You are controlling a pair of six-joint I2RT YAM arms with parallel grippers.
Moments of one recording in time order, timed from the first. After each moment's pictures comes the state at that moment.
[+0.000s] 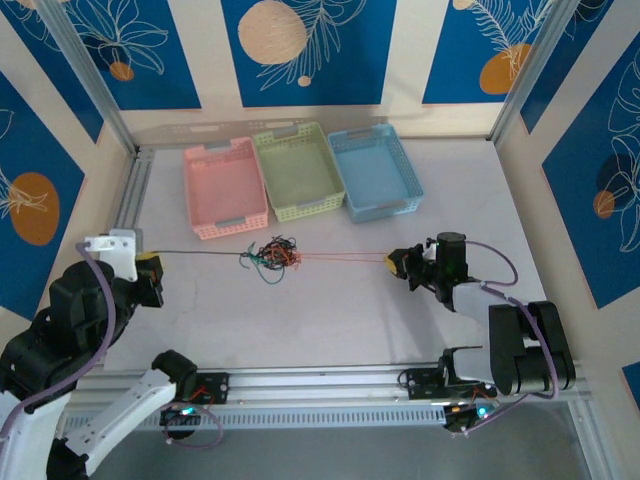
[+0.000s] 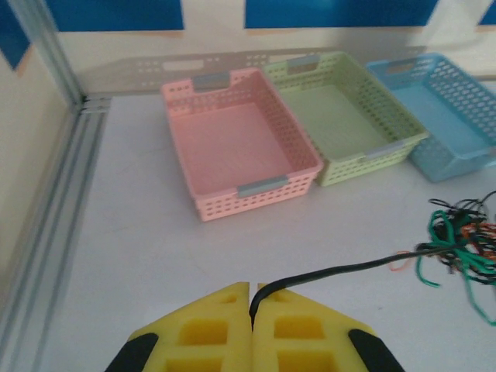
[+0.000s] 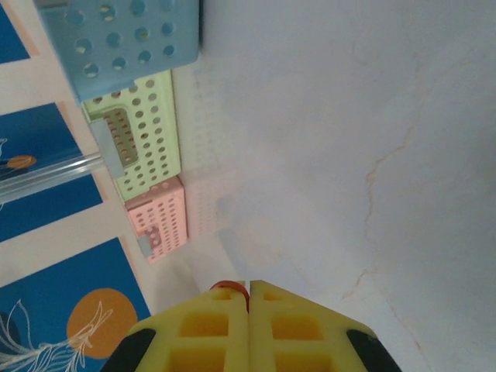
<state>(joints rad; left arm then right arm) -0.53 0.56 1.28 -1.19 -0.33 -0.25 0.05 1.29 0.34 0.26 -0.62 1.29</state>
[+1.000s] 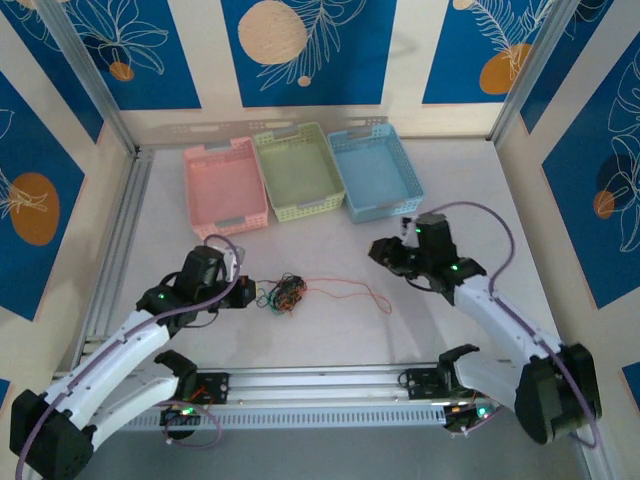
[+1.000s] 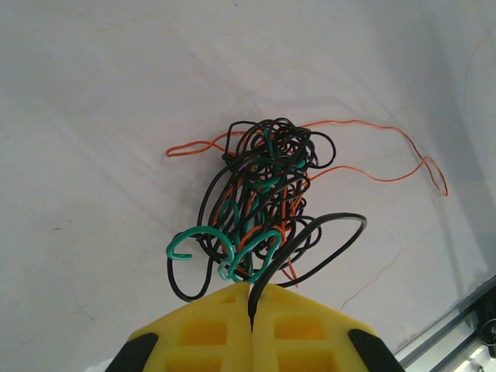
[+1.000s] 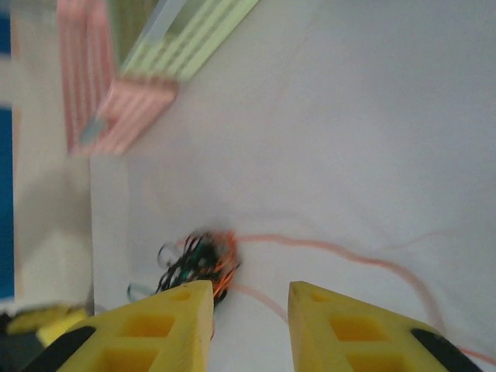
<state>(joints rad) -0.52 0.82 0.56 -0.58 0.25 -0.55 0.40 1.09 0.67 -0.31 -0.42 0.80</state>
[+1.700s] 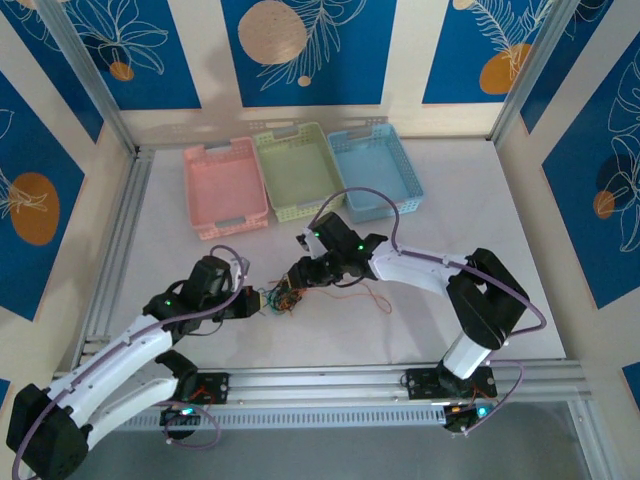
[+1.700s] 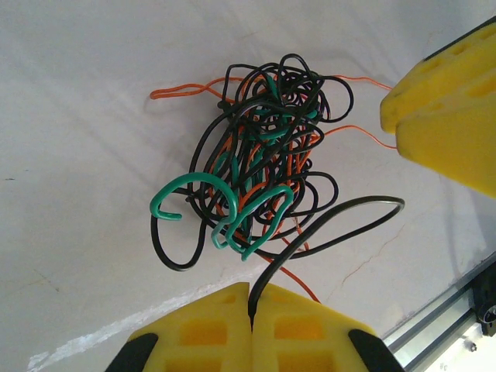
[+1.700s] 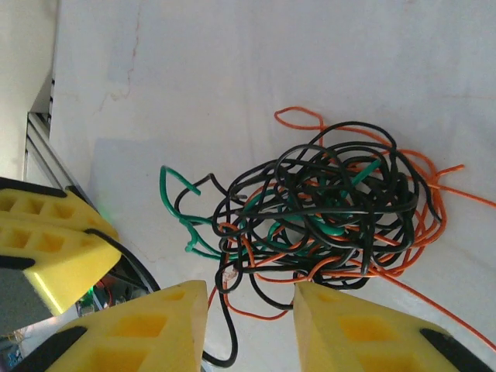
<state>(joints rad) -0.59 0.81 0.48 -0.54 0.27 -0.62 0.83 1.64 1.03 -0.31 -0.48 0.60</state>
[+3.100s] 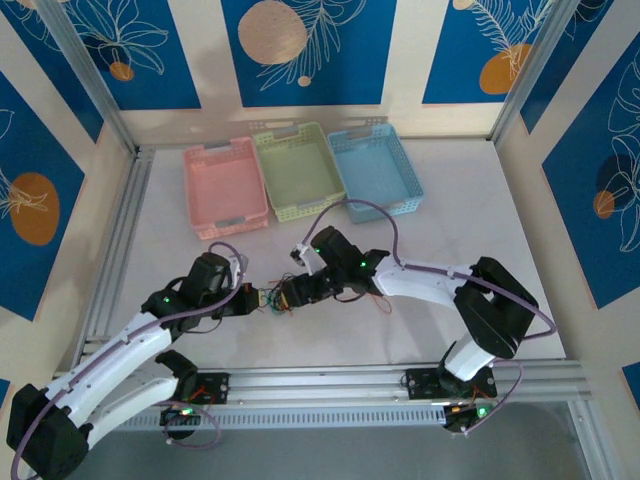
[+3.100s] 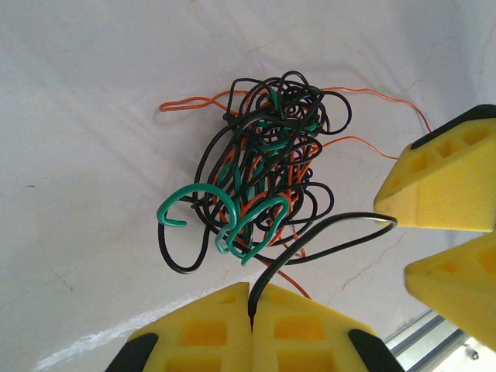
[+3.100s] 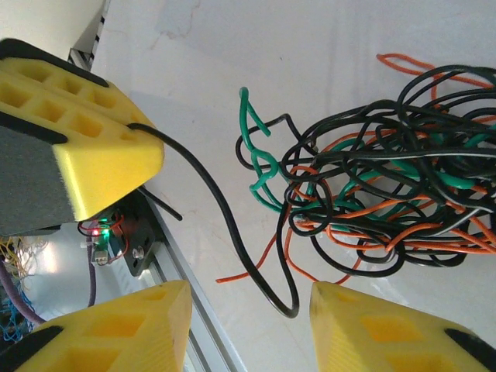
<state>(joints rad) -0.59 0.82 0.53 -0.58 0.24 -0.62 0.90 1.58 0.92 -0.19 -0.54 0.54</state>
